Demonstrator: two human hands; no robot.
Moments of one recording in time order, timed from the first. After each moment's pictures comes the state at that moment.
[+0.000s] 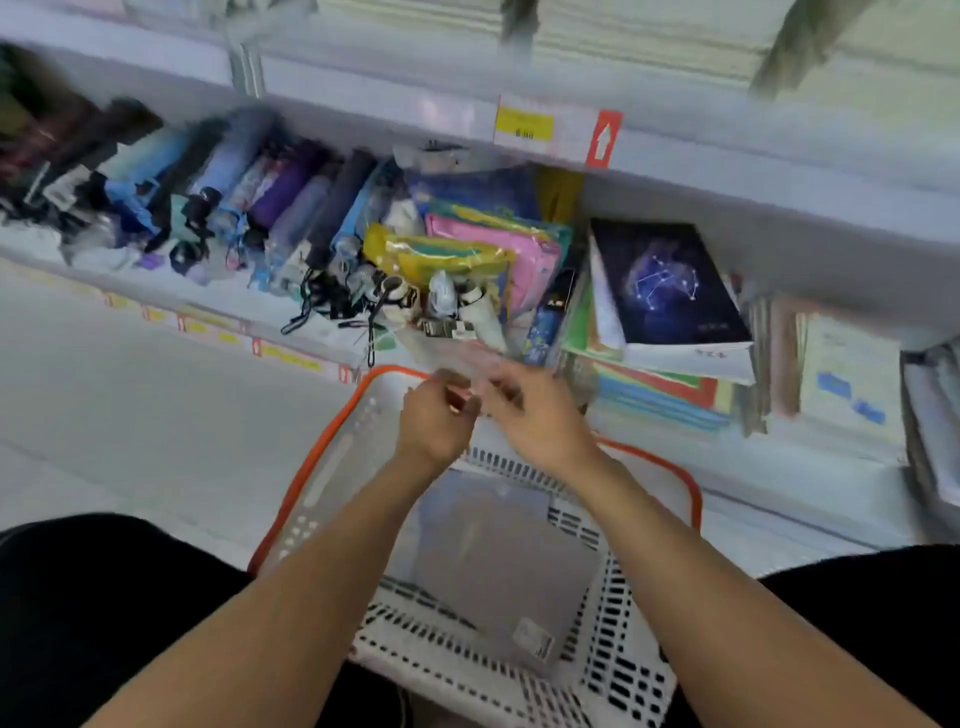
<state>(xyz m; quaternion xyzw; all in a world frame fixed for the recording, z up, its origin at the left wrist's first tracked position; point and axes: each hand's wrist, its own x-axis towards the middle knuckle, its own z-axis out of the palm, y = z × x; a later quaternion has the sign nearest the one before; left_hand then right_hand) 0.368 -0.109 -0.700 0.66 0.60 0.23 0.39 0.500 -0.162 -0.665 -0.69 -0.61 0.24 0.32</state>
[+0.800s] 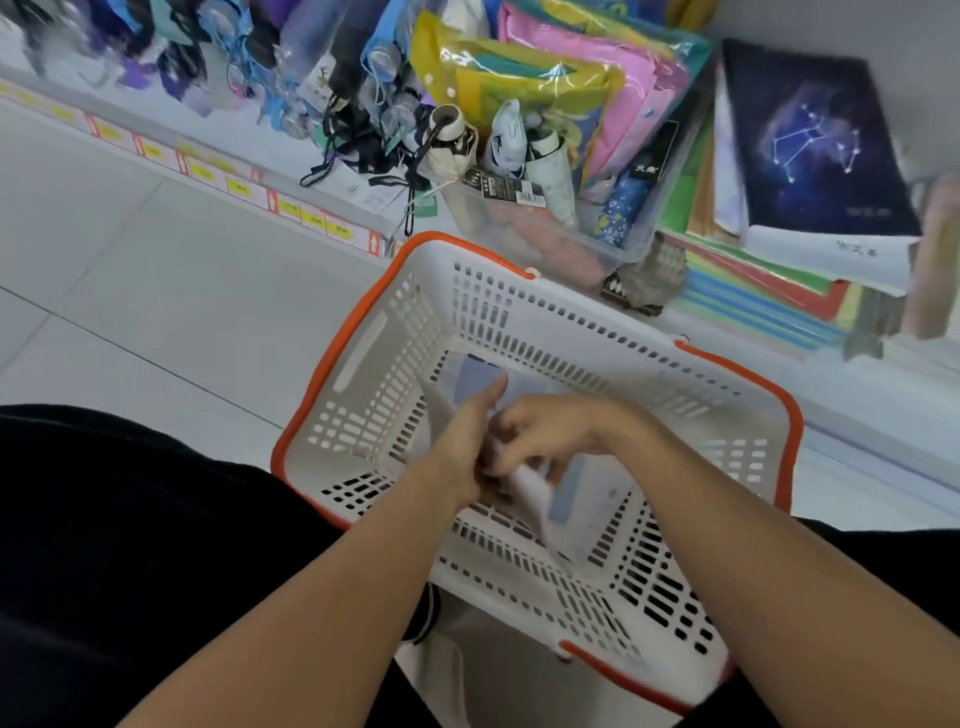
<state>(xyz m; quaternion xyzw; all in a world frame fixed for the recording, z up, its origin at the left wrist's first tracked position) 0.323 -0.188 -0.798 0.09 0.63 0.07 0.77 0.464 -0.173 -0.771 -0.50 -0.49 0.70 -0.11</state>
